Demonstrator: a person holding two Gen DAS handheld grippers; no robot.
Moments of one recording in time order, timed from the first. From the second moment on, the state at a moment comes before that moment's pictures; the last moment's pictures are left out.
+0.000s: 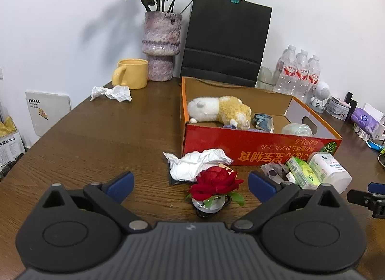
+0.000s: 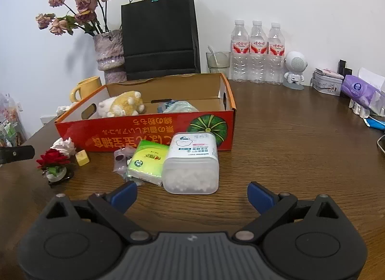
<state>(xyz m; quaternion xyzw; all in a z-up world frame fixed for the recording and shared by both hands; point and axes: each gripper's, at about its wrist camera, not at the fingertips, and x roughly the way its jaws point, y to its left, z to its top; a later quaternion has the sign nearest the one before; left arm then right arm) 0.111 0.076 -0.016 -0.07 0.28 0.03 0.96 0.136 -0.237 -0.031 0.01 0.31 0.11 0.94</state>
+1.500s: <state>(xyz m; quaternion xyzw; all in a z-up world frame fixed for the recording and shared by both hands) 0.099 0.059 0.001 -0.13 0.23 -0.04 0.96 0.146 -0.240 -0.026 0.05 0.27 0.08 0.96</state>
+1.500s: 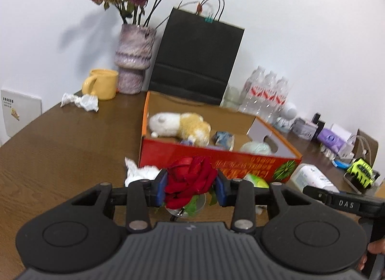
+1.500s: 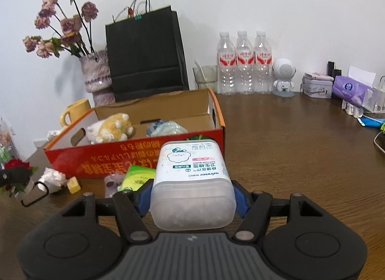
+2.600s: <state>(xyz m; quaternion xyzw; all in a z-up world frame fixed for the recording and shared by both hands) 0.279 0.051 0.011 -0.13 0.22 -0.04 0.97 0.319 -0.186 0.001 0.01 0.25 0.12 0.96</state>
